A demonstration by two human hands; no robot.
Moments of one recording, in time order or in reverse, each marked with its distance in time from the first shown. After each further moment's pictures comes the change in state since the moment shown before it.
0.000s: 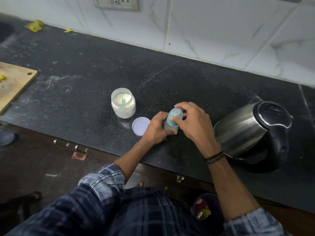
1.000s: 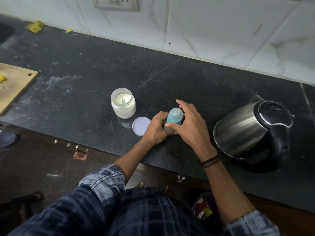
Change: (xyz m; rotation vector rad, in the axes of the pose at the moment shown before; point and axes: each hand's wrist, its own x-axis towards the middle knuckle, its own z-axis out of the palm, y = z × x) left_hand -0.001 0.000 0.000 0.008 0.035 0.027; right_hand -0.006 0.010 0.024 0.136 0.019 0.043
